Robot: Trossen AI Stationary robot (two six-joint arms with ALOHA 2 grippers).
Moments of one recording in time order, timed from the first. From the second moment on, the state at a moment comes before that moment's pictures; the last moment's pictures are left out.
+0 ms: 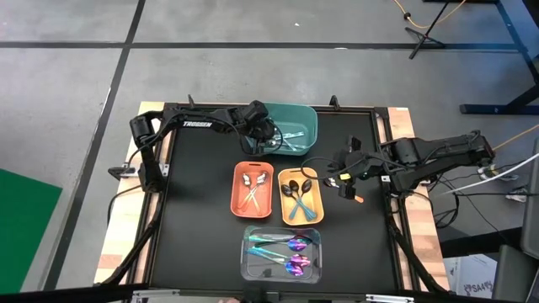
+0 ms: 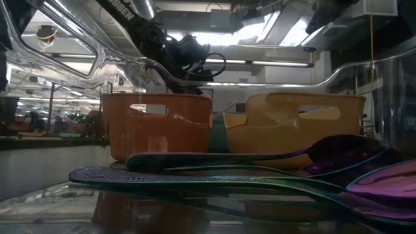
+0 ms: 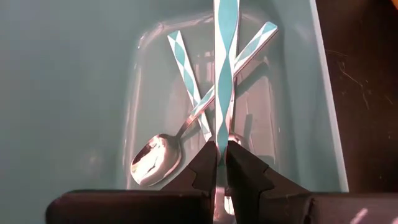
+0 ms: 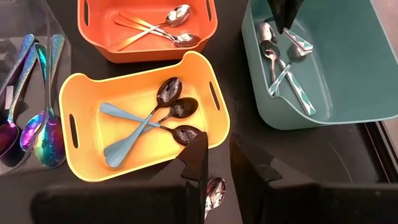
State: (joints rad) left arm 0.47 1.86 1.21 -0.20 0.08 0.55; right arm 0.21 1.13 1.19 -0.99 0.31 0.23
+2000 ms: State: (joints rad) left arm 0.12 1.00 1.21 -0.71 0.01 0.22; right arm 0.21 1.10 0.88 -1.06 0.34 0.57
